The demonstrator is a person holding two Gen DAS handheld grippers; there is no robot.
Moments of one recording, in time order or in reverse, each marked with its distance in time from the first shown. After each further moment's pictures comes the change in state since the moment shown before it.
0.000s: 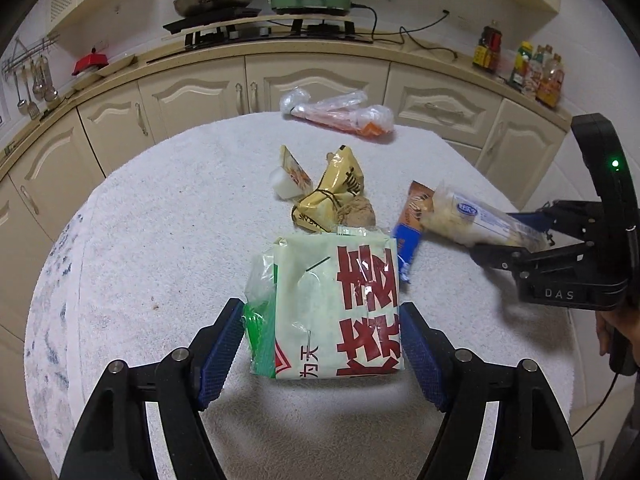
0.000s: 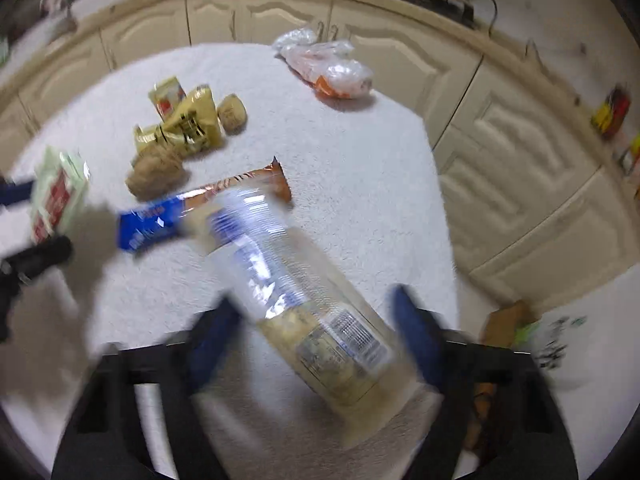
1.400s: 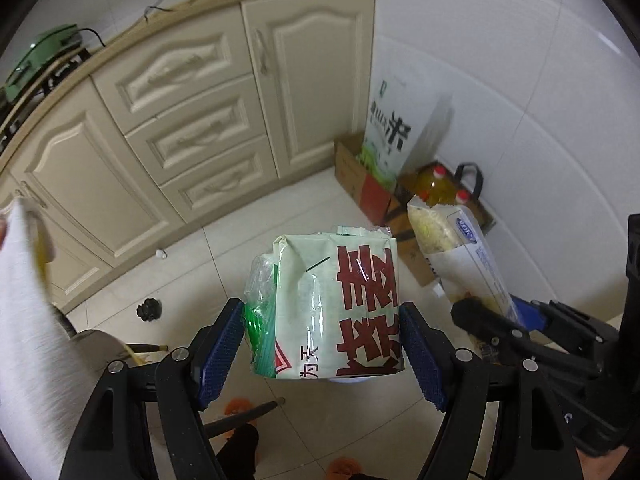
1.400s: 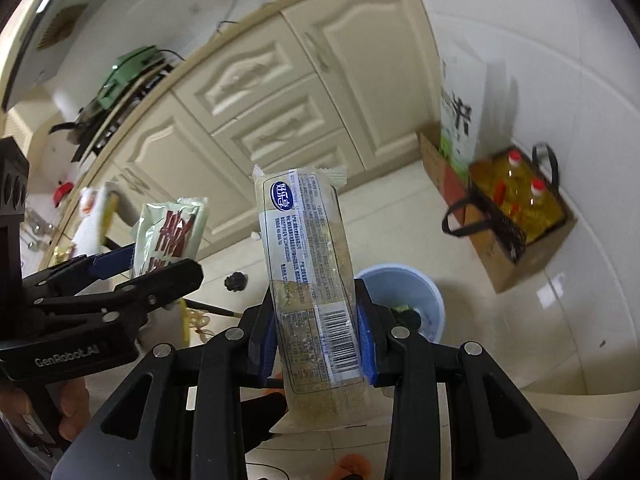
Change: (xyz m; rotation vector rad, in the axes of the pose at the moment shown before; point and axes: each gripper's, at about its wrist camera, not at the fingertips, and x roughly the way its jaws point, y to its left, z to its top) left arm 0.119 -0.426 0.002 0.506 0.178 -0.219; right arm -0.076 -0.217 -0.343 0.954 -0.256 -0.027
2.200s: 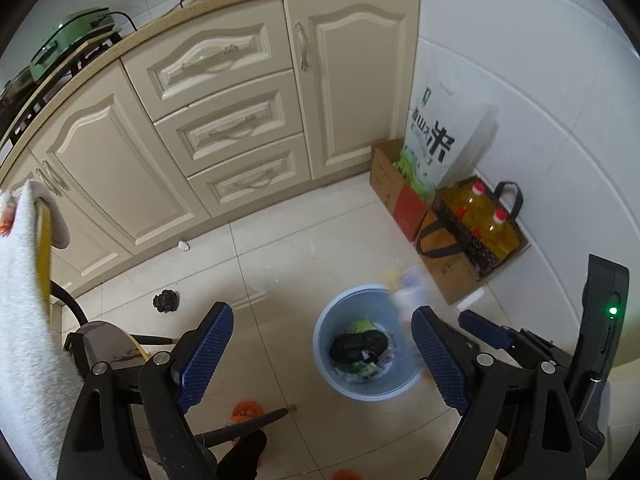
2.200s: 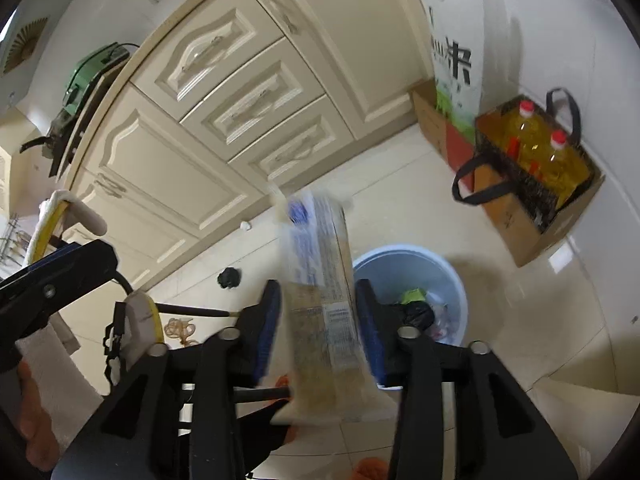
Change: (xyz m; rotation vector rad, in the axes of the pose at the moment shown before) left arm 0.039 0.009 0.019 -0.094 -0.034 0.094; right arm 0.090 -0.029 -0.001 0.090 0.066 0.004
